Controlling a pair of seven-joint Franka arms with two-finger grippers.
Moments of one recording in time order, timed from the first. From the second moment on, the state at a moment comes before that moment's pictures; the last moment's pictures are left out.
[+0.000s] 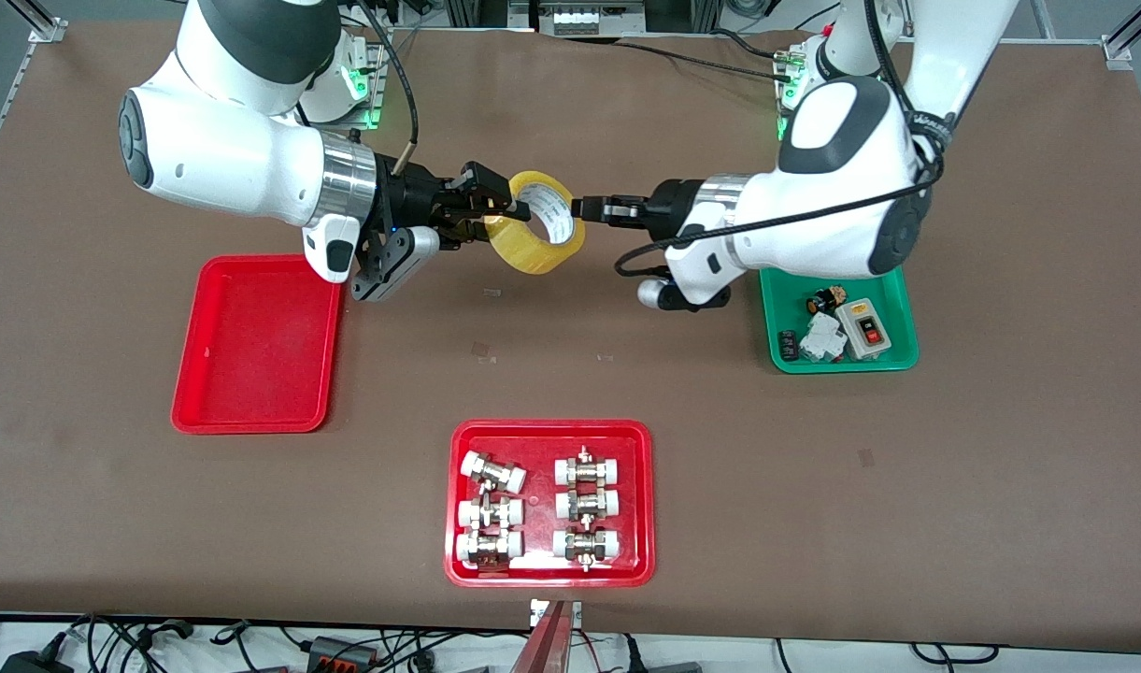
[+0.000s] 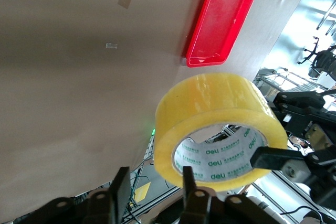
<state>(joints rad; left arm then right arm) -0.08 0.43 -0.47 -1.41 -0.76 1.74 -0.51 0.41 0.24 0.05 -1.57 0.84 1.91 -0.01</state>
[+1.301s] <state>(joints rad) 0.13 0.26 -0.30 -1.39 -0.06 1.42 0.12 -0.37 0.63 0.00 -1.62 0.73 1.63 -0.47</state>
